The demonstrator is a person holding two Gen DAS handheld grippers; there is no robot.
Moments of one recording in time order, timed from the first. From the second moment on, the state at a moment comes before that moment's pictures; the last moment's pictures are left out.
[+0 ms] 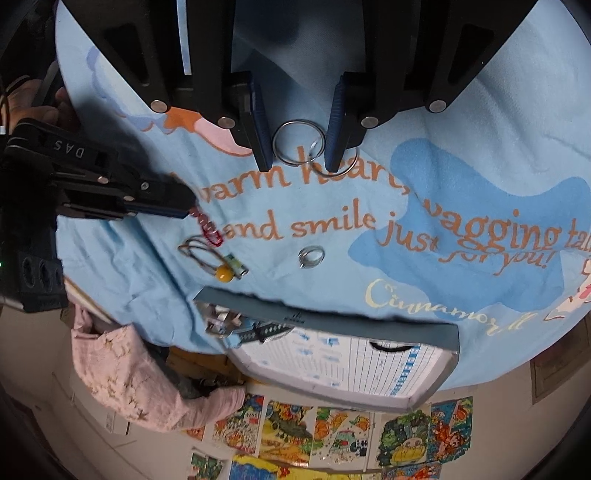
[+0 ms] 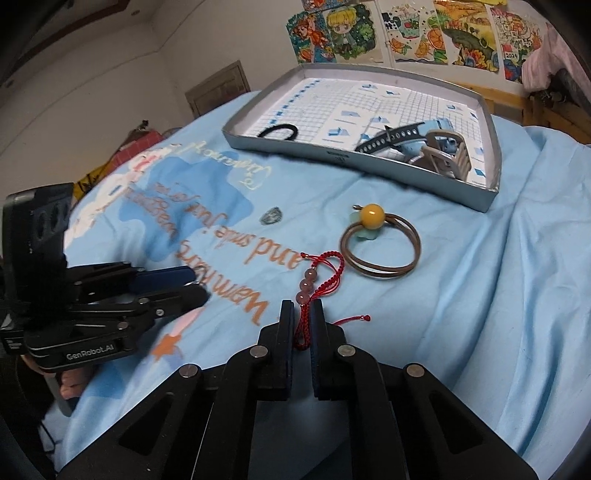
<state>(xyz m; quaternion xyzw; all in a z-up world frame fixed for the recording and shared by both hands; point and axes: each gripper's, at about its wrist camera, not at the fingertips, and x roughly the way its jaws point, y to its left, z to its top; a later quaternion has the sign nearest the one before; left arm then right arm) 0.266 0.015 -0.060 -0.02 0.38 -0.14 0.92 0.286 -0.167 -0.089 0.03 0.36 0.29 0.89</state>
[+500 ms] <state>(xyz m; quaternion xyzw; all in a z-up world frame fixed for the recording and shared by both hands) 0.273 0.006 -0.010 0.01 0.32 -0.15 0.94 0.274 -0.178 -0.051 0.04 0.27 0.30 0.92</state>
